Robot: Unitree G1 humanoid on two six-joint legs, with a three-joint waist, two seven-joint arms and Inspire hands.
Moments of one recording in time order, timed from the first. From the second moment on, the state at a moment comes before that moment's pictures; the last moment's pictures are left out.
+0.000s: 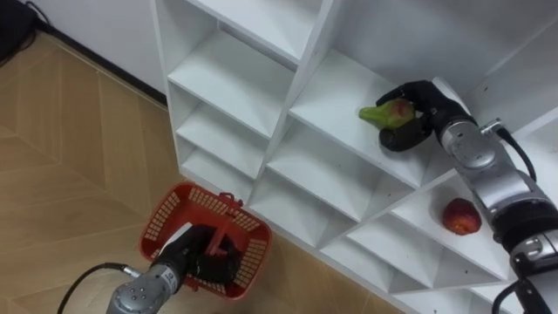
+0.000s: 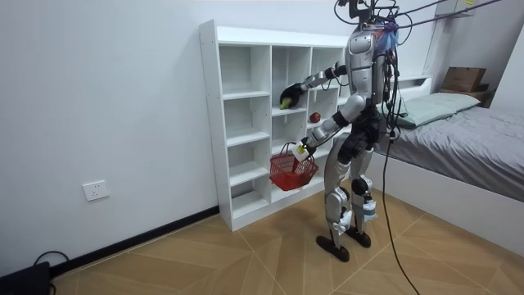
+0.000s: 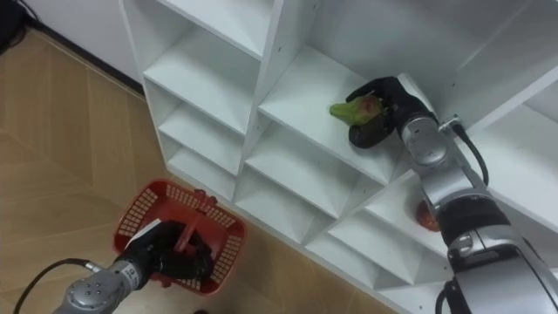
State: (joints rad) left arm 0.00 0.26 -0.16 0.58 0.08 0.05 -0.23; right arm -0.64 -0.46 0.28 0.91 -0.13 0.00 0.03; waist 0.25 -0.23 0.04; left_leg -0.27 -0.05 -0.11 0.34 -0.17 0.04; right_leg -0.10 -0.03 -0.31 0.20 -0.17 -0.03
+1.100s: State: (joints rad) left arm 0.04 0.18 -0.16 0.49 0.07 -0.01 -0.17; right arm -0.01 -0.34 0.28 0.25 -0.20 -0.03 0.17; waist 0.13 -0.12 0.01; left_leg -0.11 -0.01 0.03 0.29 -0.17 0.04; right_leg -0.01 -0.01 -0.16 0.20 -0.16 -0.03
